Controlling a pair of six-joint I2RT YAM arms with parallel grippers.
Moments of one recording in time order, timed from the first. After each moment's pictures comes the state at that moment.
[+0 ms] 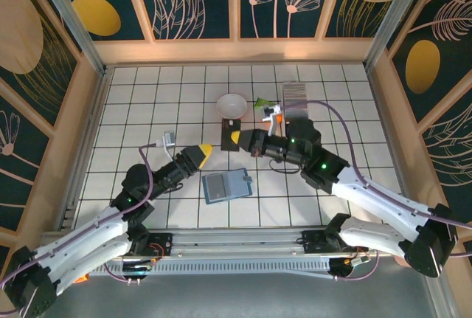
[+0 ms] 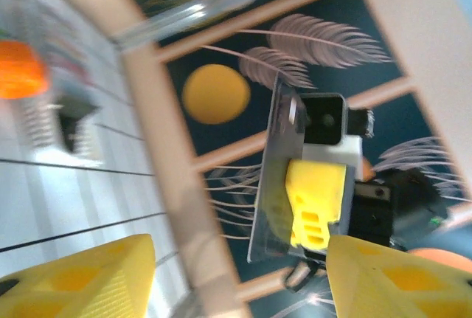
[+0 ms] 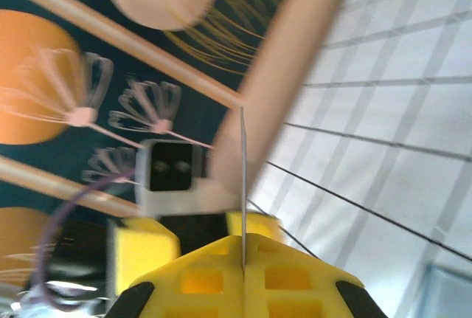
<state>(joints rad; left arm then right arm) -0.74 0.63 0.26 0.46 0.20 -1.25 0.86 1.02 0.75 0.06 -0.31 0.91</state>
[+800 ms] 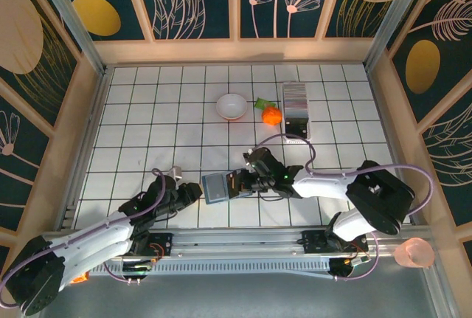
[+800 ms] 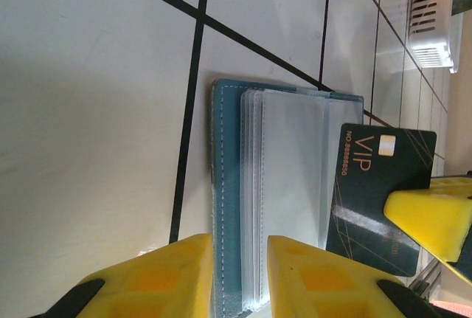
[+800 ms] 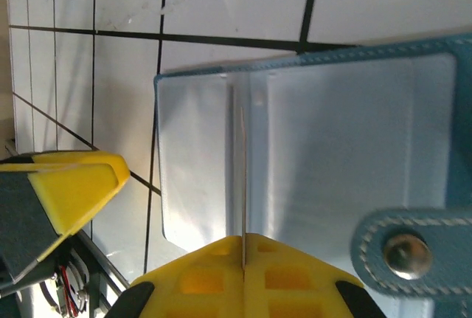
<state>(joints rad) -0.74 0.76 0.06 0.05 0.13 -1.17 0.96 1.47 0.58 0.11 -0.27 0.94</state>
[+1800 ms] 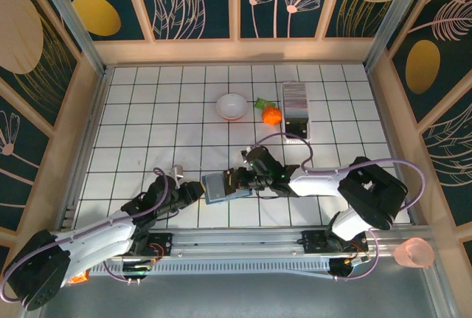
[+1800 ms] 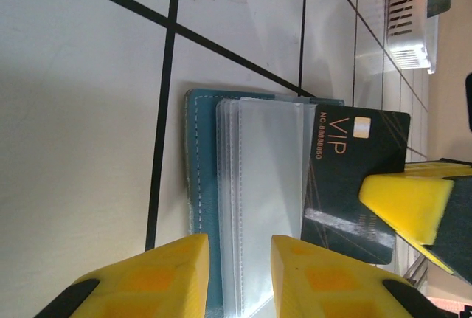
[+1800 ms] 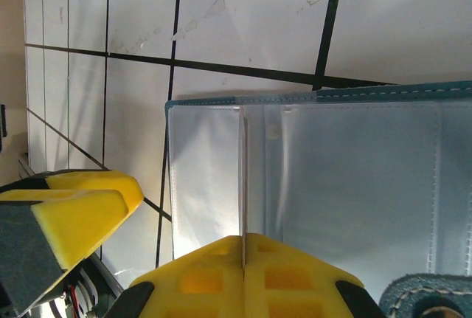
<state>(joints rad) -0.74 0.82 0.03 0.19 0.14 -1.17 0.95 1.51 0.58 0.20 -0.26 0.96</state>
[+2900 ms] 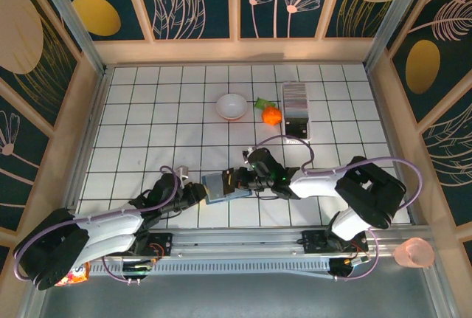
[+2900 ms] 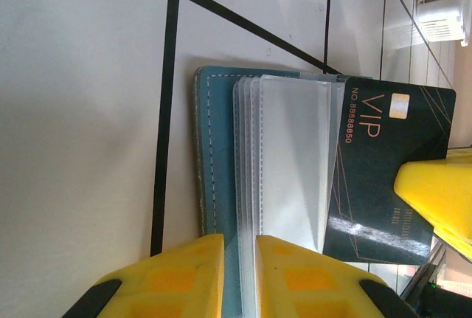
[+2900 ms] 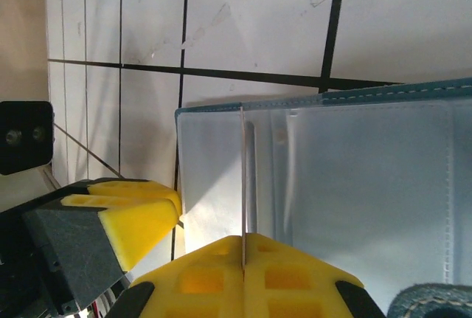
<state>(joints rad) -0.74 1.03 0.04 0.34 0.19 -1.13 0.95 1.53 0.54 0.31 -0.27 1.02</state>
